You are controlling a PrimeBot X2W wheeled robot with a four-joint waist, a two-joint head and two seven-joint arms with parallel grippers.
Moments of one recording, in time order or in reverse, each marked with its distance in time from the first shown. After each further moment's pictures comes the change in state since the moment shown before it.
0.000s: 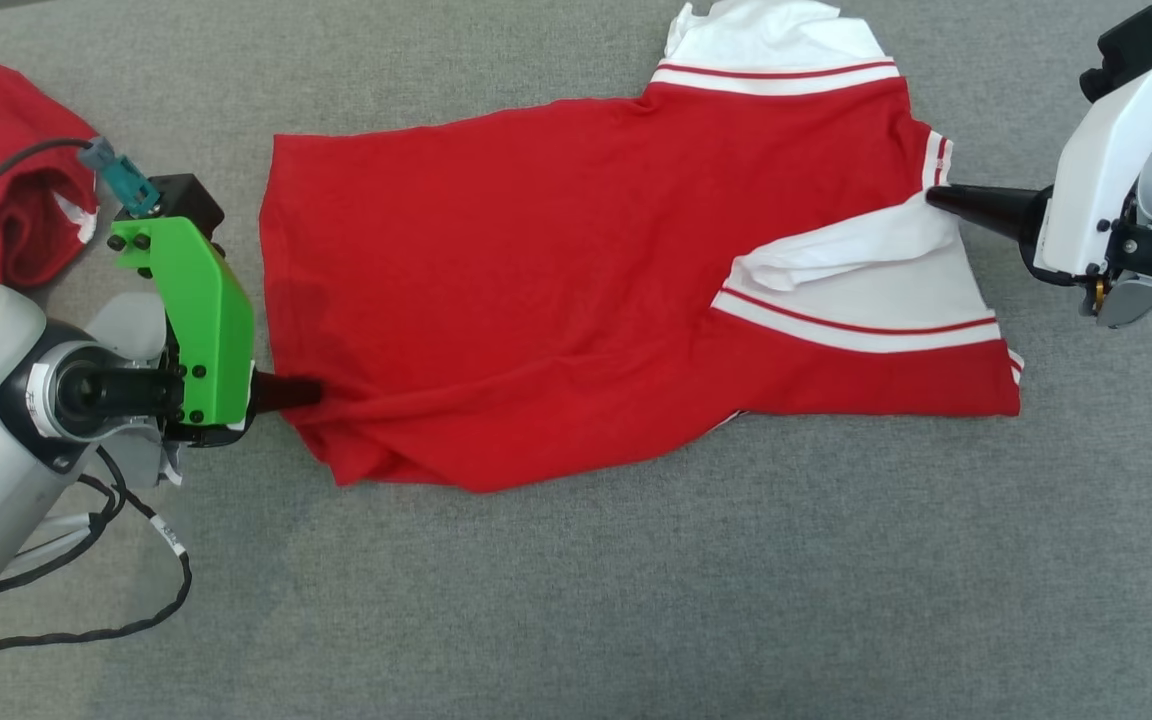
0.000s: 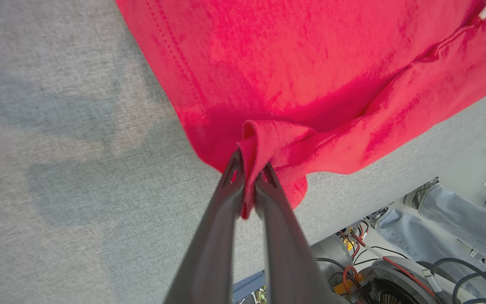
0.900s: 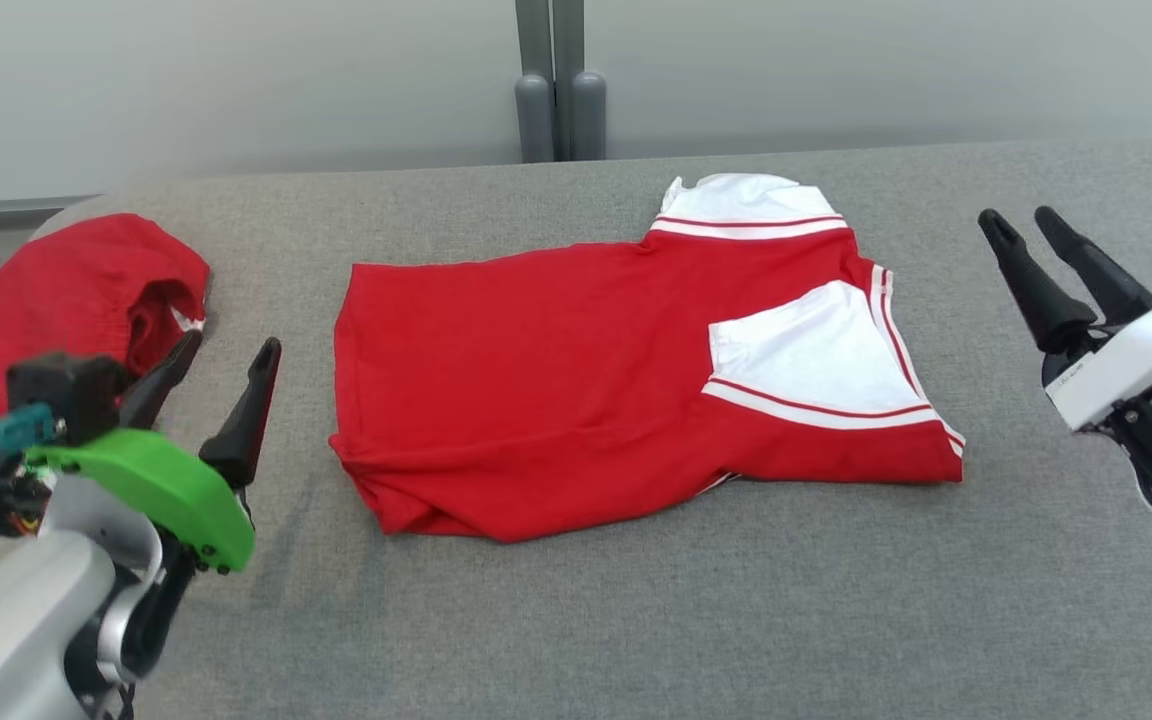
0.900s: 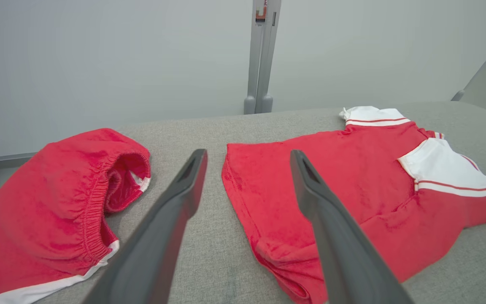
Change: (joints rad) left arm 0.400 0.066 0.112 -0.176 0.389 0.140 -1.057; right arm 0.507 0.003 -0.383 -0.163 -0.331 0.000 -0.687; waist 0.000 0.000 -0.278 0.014
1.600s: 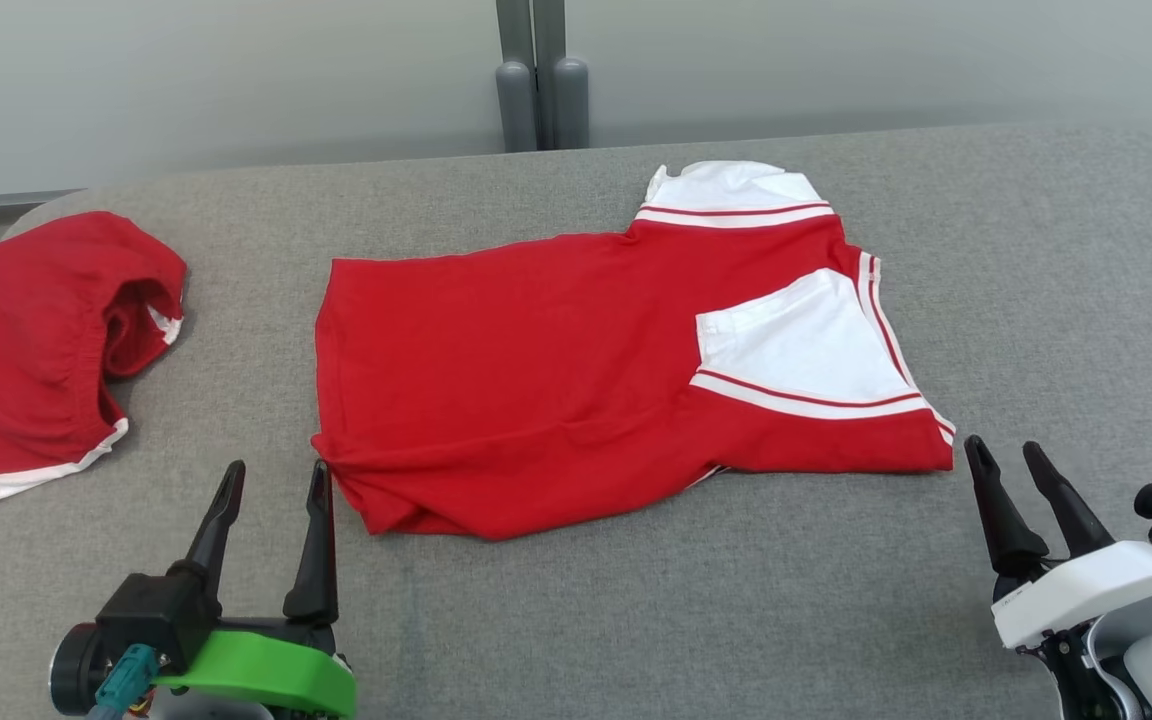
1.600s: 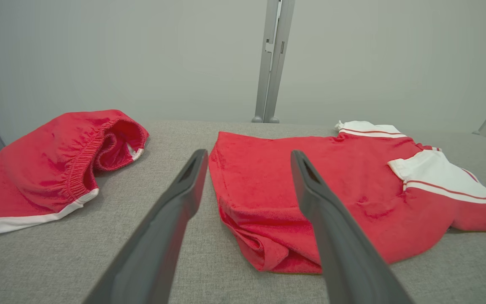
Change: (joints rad) left arm 0.583 -0.387 0.532 -0.137 0.579 0.026 -0.120; right arm 0.565 0.381 -0.579 -0.012 -0.514 0.000 0.000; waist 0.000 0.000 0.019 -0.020
